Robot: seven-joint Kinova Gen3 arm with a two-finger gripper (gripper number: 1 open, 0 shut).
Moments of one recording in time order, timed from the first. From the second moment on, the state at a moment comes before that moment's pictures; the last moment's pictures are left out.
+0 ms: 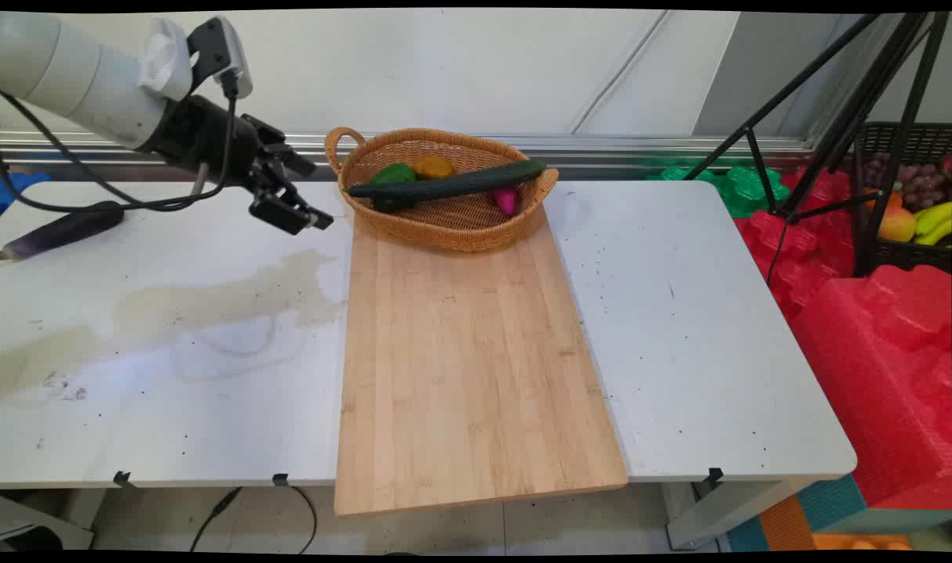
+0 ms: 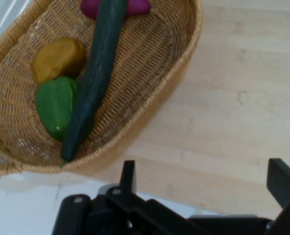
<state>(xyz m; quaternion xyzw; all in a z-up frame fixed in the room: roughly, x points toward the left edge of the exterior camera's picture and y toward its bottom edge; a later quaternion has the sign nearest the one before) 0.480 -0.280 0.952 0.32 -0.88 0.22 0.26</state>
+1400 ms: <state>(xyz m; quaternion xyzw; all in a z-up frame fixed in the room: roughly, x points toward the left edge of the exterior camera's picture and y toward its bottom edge) 0.401 -0.467 0.920 0.30 -0.88 0.25 0.26</state>
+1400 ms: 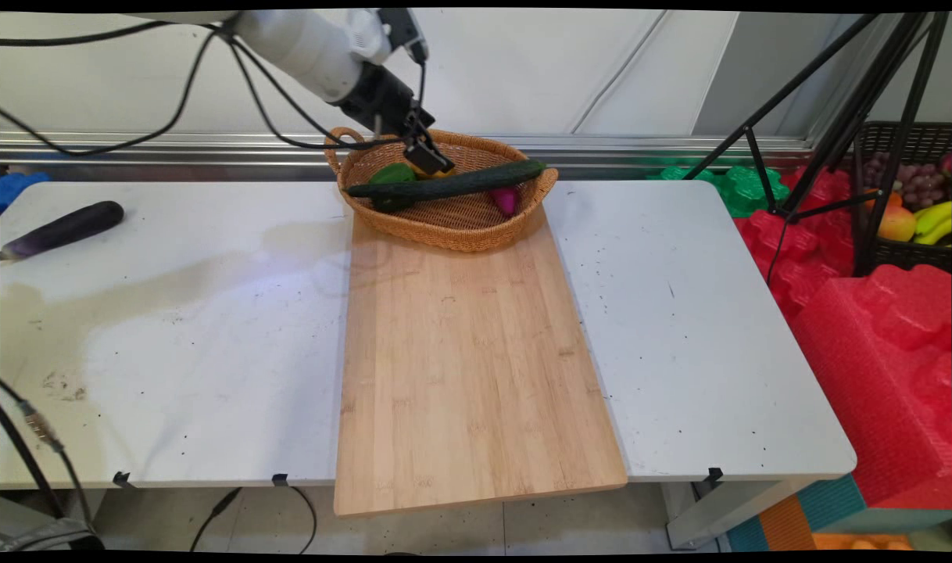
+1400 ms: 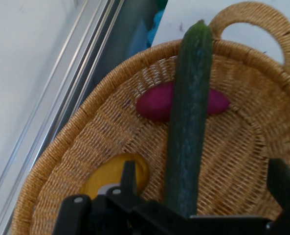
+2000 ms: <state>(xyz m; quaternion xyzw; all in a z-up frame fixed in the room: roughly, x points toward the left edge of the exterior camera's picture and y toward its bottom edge) 0.383 -0.520 0.869 0.27 -0.91 0.22 0.22</state>
